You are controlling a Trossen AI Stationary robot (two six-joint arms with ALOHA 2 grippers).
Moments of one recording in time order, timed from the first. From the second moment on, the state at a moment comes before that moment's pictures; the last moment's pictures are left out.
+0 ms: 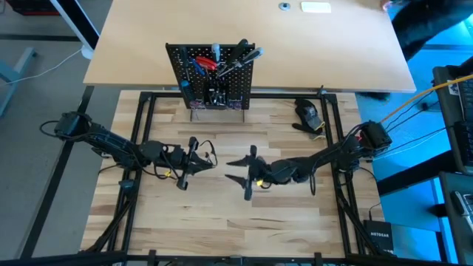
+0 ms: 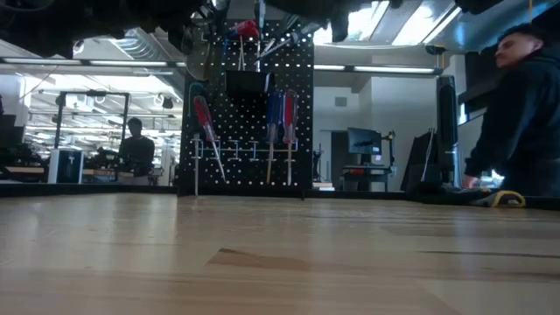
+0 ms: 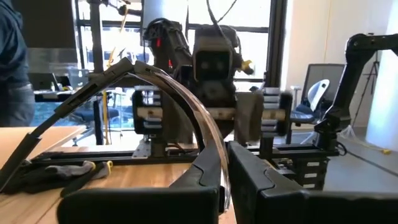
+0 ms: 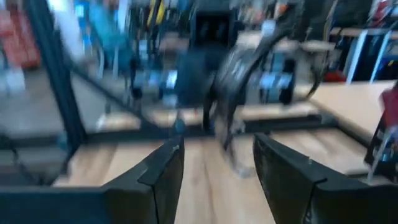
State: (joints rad) left arm -0.22 1.21 0.33 1.06 -0.08 0.00; right arm 0.32 1.67 0.91 0.72 0.43 0.04
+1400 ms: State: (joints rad) left arm -0.22 1.18 0.33 1.06 -0.08 -0.02; right arm 0.24 1.89 1.10 0.77 0.27 -0.24
